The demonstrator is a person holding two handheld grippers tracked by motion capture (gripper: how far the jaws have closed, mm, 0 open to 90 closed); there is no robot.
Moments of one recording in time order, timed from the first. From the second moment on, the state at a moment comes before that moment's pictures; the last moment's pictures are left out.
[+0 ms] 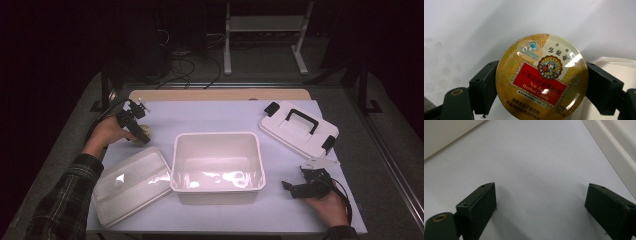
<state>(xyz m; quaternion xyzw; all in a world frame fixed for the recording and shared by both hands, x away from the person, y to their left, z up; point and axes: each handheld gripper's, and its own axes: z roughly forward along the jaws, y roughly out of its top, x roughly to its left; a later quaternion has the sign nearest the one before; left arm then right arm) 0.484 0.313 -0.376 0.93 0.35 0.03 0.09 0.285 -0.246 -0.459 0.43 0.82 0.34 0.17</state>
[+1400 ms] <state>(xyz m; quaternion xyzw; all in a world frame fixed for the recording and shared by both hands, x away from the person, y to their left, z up) 0.388 0.233 -0.269 0.97 0.18 0.02 0.16 0.285 -0.246 -0.459 0.43 0.82 0.34 0.17</state>
